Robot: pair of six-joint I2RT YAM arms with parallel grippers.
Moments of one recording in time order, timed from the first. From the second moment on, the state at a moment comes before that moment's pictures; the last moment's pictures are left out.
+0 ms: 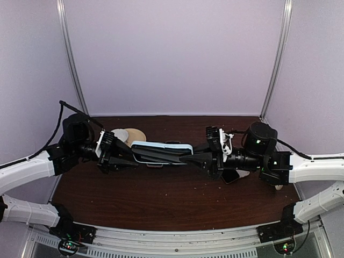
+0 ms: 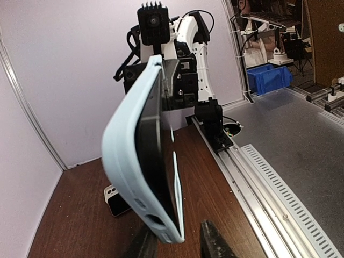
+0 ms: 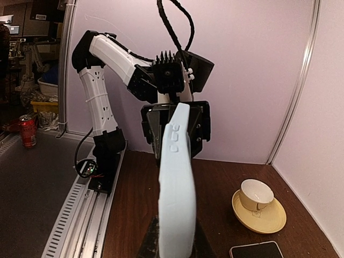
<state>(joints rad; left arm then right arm) -0.65 1.04 0.71 0.15 1.07 0.47 1.06 1.17 0.77 0.44 -0.42 -0.18</state>
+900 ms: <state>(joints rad) -0.65 1.02 0.73 0.04 1.15 0.58 1.07 1.19 0.80 0.45 -0.46 -0.14</state>
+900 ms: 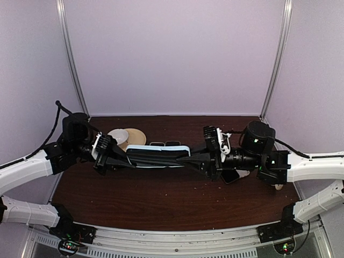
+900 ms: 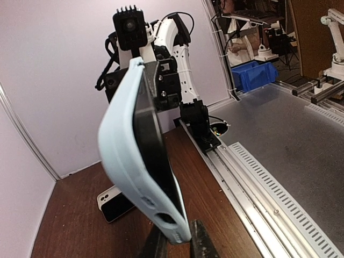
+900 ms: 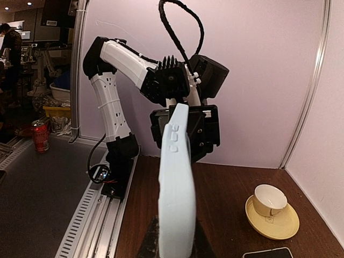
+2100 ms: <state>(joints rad) -0.65 0.98 0.73 -0.15 1.16 0.77 1.06 1.26 0.96 0.20 -0.54 0.12</state>
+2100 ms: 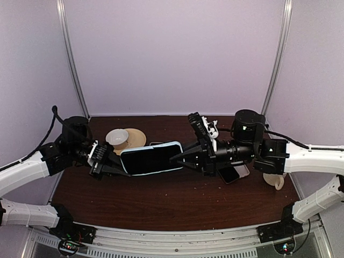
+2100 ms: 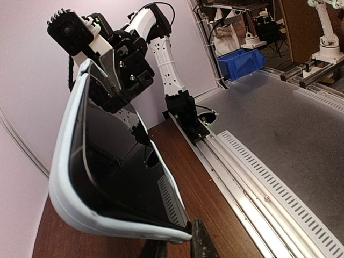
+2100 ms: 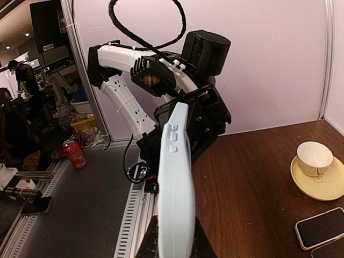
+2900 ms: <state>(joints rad) -0.65 0.96 0.73 -0.20 1.20 0.80 0.99 1.37 1.10 0.12 -0.75 0.39</state>
